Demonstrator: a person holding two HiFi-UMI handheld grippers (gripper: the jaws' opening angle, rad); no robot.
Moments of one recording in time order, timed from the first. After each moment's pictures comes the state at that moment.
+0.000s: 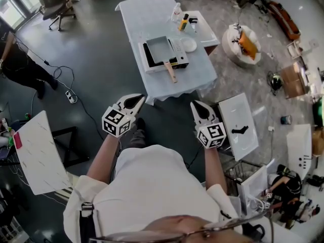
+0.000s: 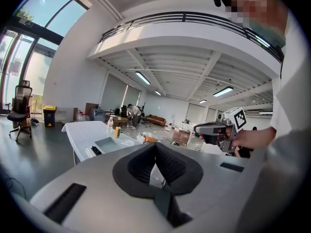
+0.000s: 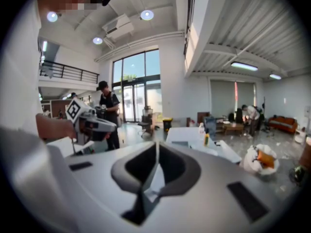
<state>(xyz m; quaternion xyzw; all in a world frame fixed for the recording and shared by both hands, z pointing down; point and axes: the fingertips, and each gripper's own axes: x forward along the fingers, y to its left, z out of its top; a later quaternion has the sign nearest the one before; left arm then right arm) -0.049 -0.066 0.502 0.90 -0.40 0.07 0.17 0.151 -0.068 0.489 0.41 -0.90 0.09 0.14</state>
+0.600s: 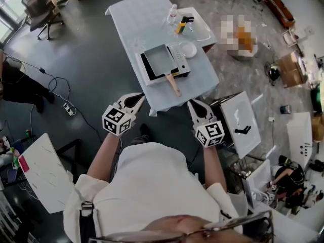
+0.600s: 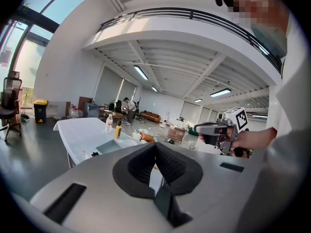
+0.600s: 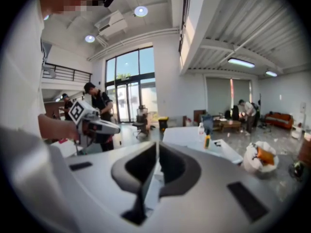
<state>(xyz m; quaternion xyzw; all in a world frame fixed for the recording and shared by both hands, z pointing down) -0.091 -0.189 0.519 0.91 -0.35 0.08 0.19 0.093 -0.172 0.498 0.43 -0.88 0.11 0.14</state>
